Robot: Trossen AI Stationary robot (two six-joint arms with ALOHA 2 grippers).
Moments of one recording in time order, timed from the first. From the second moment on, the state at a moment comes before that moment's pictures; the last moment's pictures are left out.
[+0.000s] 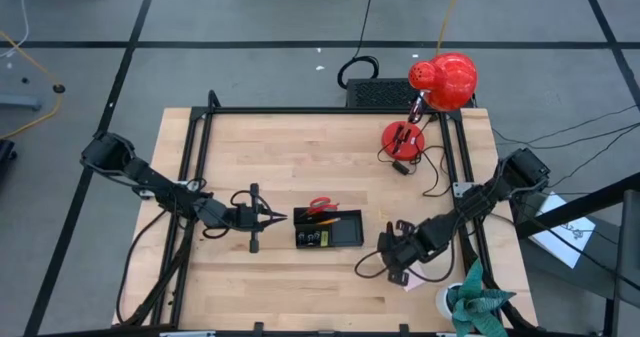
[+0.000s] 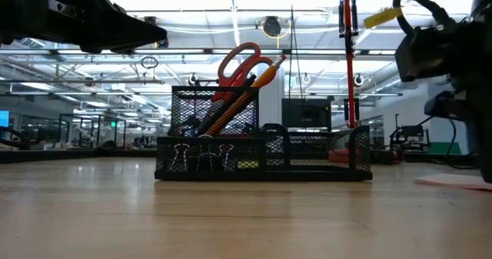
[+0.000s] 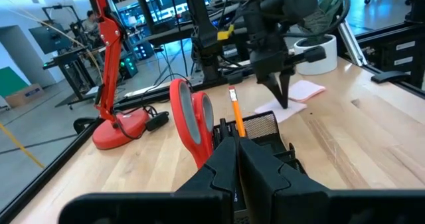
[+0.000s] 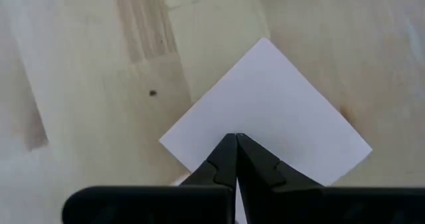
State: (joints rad) left arm -0.45 1.27 0.26 0.92 -0.46 0.21; right arm 0.58 1.60 0.79 -0.48 0.05 0.87
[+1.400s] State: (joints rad) left arm -0.41 1.27 0.26 0.83 -0.46 0.17; right arm 0.51 1.60 1.03 -0.88 0.08 0.09
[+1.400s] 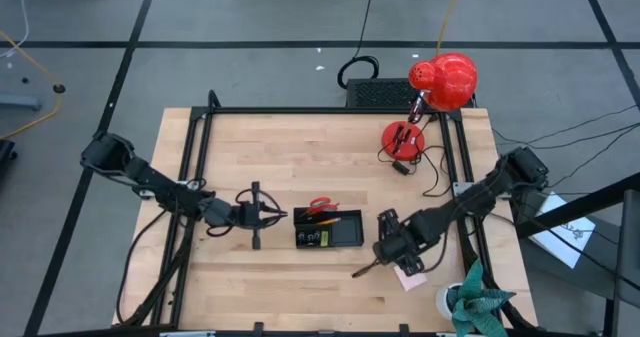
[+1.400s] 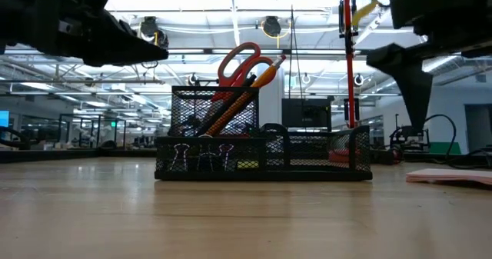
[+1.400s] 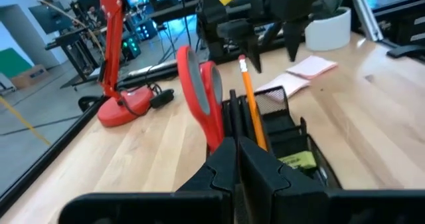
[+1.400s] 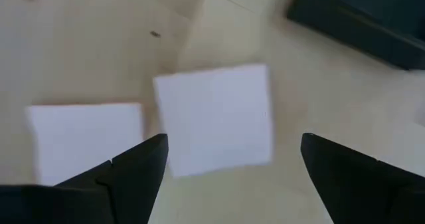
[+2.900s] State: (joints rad) left arm -0.33 1.27 0.26 0.77 -0.39 0.14; right arm 0.37 1.60 0.66 -0.44 -0.14 0.00
